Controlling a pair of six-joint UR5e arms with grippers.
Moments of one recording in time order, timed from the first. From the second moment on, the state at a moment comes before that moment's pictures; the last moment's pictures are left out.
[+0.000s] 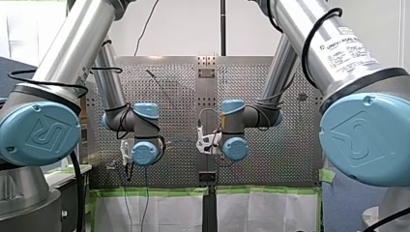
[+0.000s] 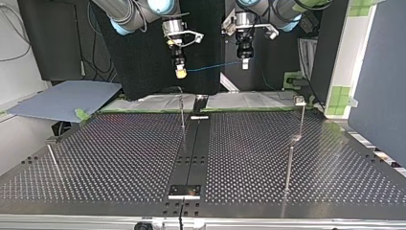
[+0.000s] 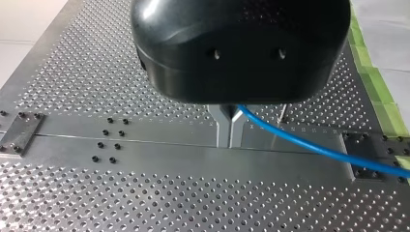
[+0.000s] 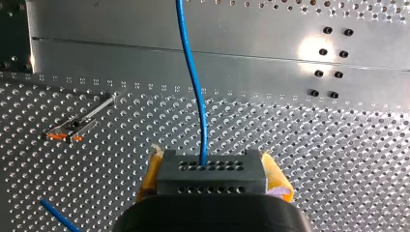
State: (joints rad) left arm -0.55 -1.99 -2.39 -1.89 -2.15 -1.63; right arm 2.37 -1.00 2.02 -1.04 1.83 1.47
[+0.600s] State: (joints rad) left arm -0.54 -2.01 -2.39 -1.92 -2.15 -1.63; right arm 2.37 -1.00 2.02 -1.04 1.83 1.47
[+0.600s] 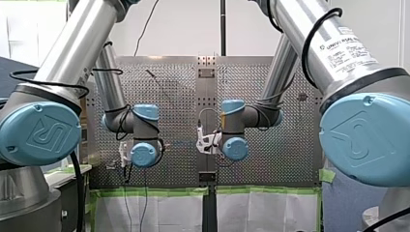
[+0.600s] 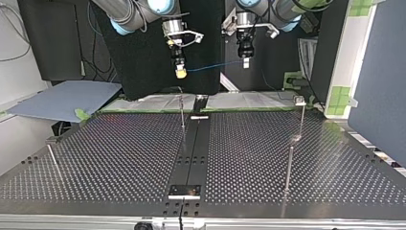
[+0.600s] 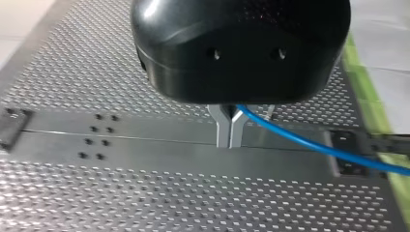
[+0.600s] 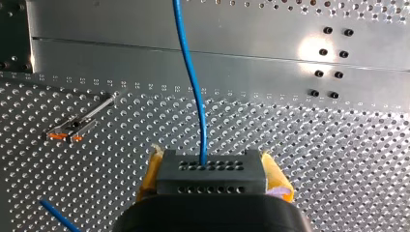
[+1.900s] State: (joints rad) left arm -0.54 -2.03 -2.39 -1.97 -2.15 -1.63; right arm 2.37 -0.92 2.01 -0.93 1.84 1.45
